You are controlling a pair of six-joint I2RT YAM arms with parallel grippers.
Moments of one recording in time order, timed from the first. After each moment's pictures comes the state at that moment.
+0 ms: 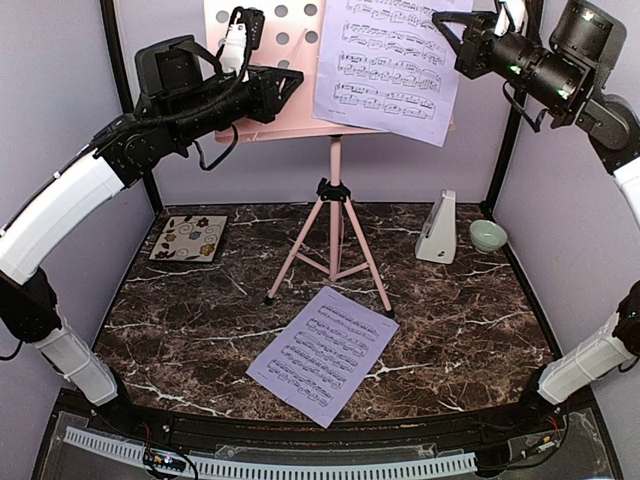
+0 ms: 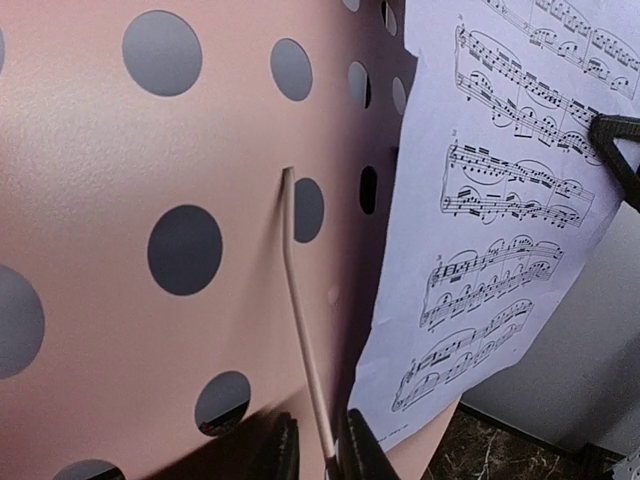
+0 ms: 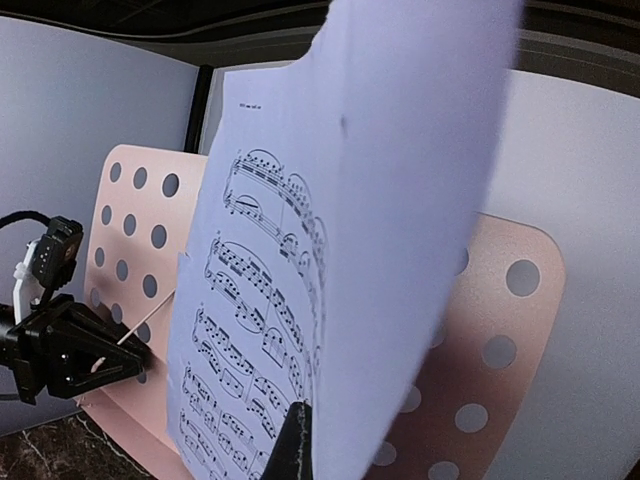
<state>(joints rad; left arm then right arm) -0.84 1.57 1.92 -0.27 -0.06 -0.05 0.81 1.39 2.06 -0.42 0.14 -0.24</state>
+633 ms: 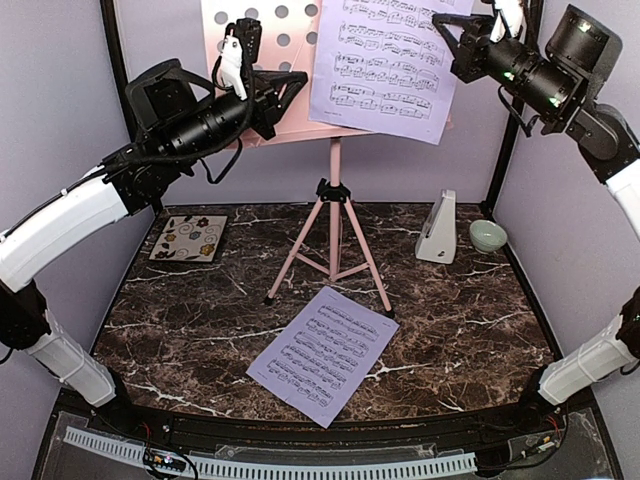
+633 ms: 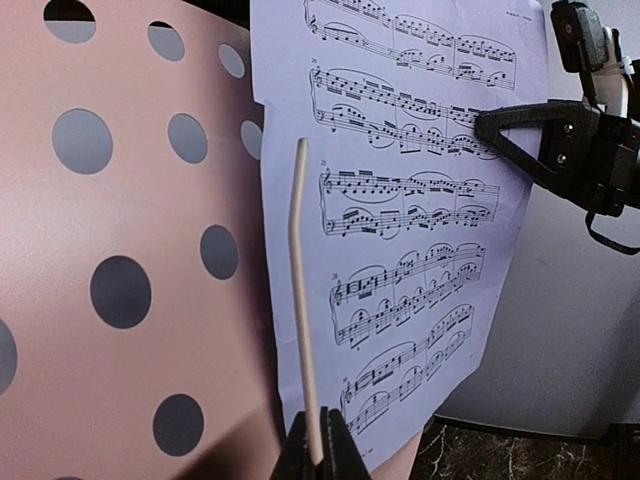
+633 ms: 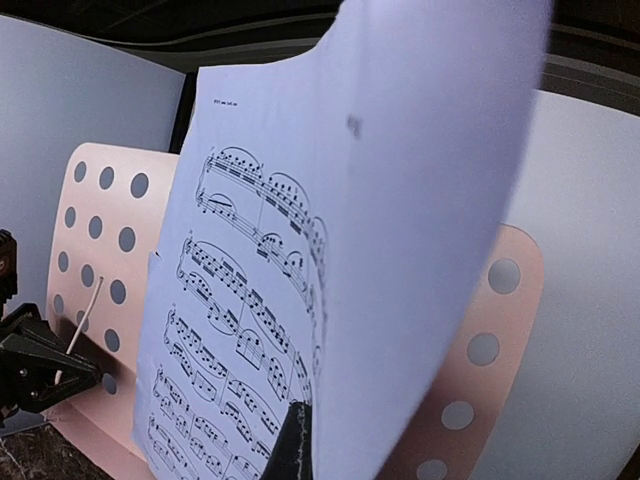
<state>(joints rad) -0.85 1.49 1.66 0.10 0.08 0.11 0.81 1.36 1.94 -0.29 0.17 -0.28</state>
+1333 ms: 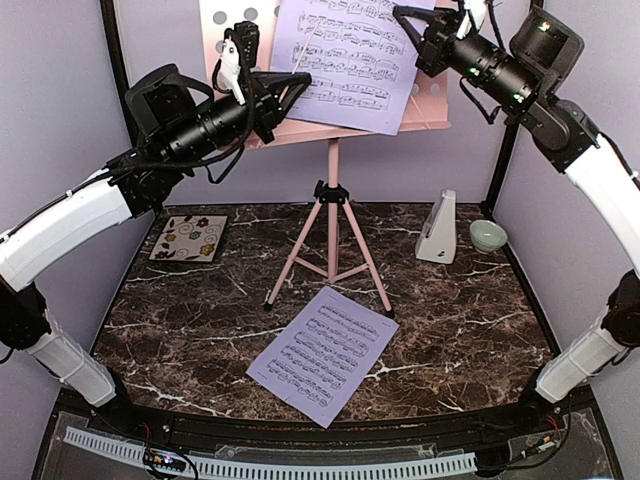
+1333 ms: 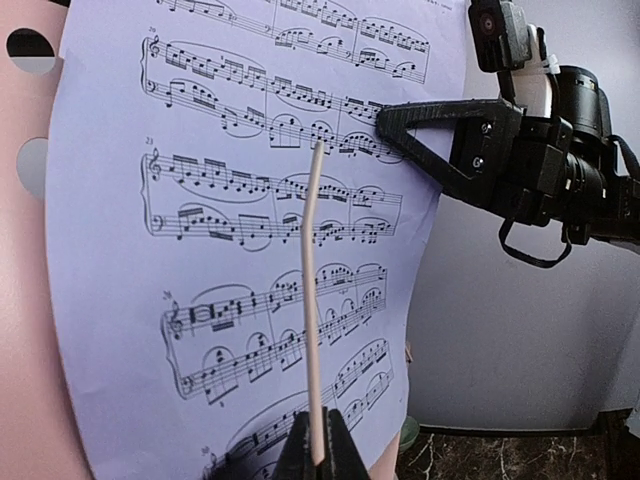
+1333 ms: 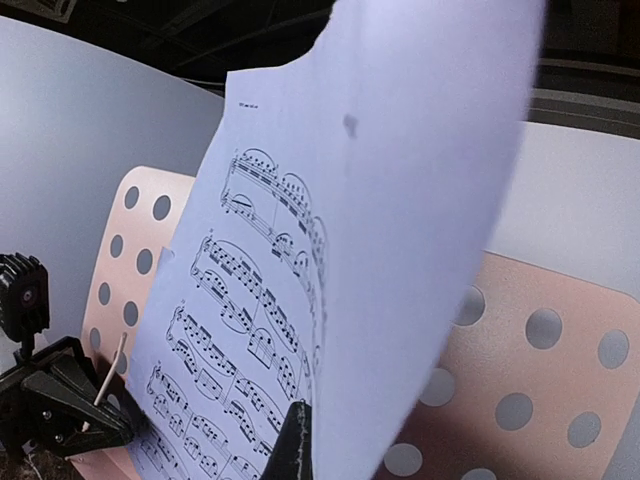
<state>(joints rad) -0.82 1.49 1.61 0.19 0.22 0.16 0.76 1.47 1.95 -0.10 -0.09 -0.25</state>
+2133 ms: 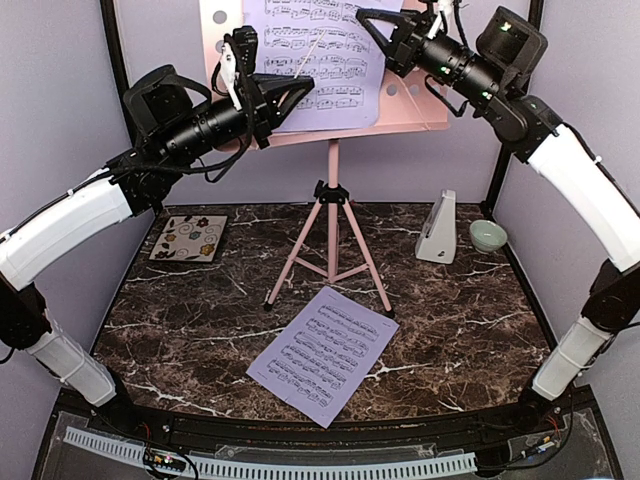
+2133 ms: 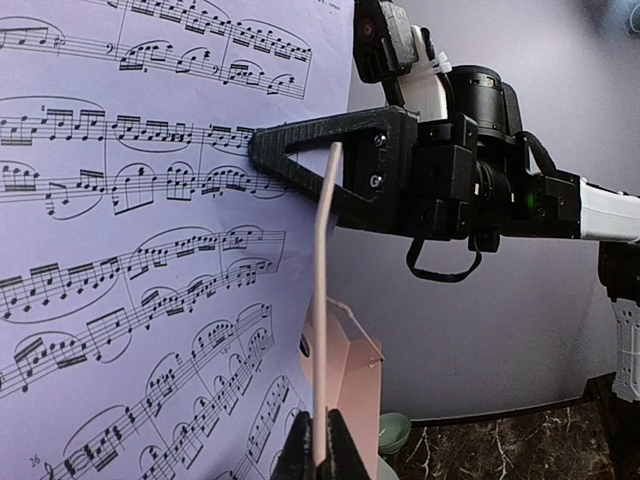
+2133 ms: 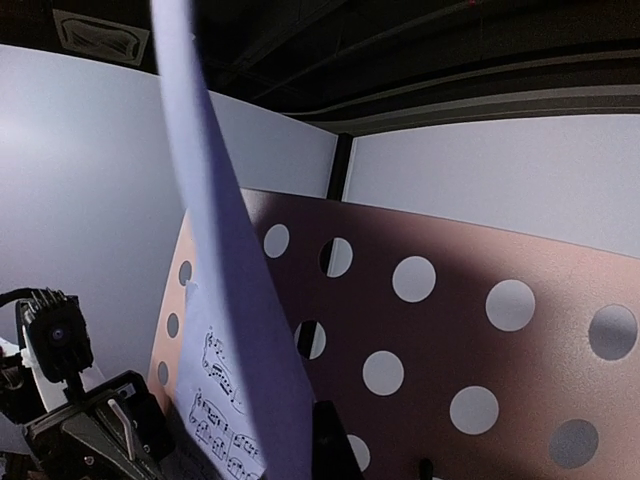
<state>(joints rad) -0.79 1.49 1.60 0.21 0.40 0.23 0.74 1.61 2.02 0.01 -0.33 -0.09</state>
